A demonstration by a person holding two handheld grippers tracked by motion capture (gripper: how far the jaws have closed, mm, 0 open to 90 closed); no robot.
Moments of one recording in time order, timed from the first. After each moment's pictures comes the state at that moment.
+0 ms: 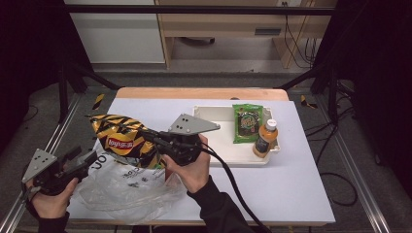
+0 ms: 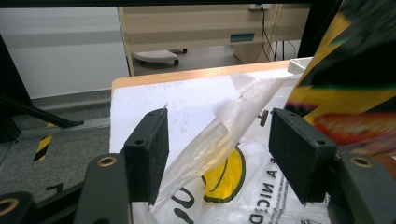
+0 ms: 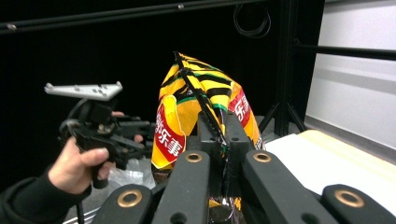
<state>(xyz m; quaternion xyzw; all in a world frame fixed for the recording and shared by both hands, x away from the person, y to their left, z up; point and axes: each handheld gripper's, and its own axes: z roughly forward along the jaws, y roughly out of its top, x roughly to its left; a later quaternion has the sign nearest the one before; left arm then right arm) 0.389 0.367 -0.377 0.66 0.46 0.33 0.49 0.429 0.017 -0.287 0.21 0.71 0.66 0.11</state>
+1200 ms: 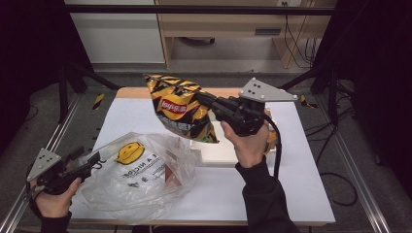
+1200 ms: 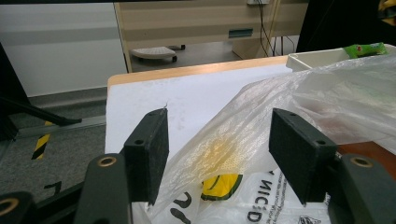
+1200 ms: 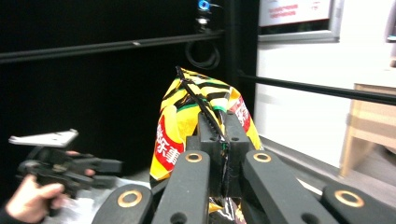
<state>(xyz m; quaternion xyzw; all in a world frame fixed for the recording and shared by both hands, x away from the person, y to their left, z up) 0.391 0.362 -0.380 0.66 0.46 0.33 0.49 0.447 -0.100 -0.223 0.25 0.67 0.67 0.19</state>
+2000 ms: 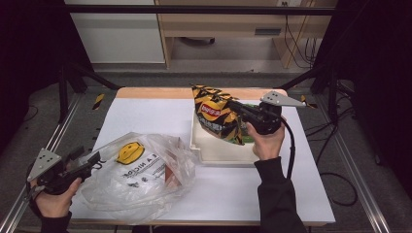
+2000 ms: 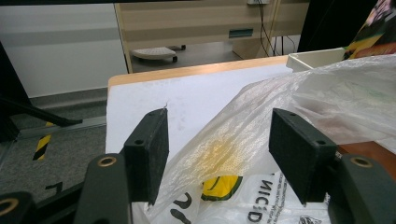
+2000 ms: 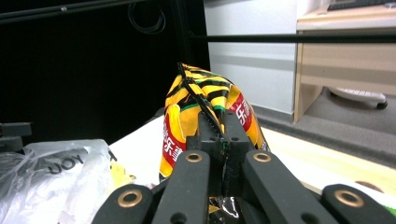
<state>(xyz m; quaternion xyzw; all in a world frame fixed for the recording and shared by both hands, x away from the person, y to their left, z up) 0.391 0.362 -0.380 0.66 0.46 0.33 0.49 0.505 -0.163 -0.304 0.35 0.68 0.61 0.19</state>
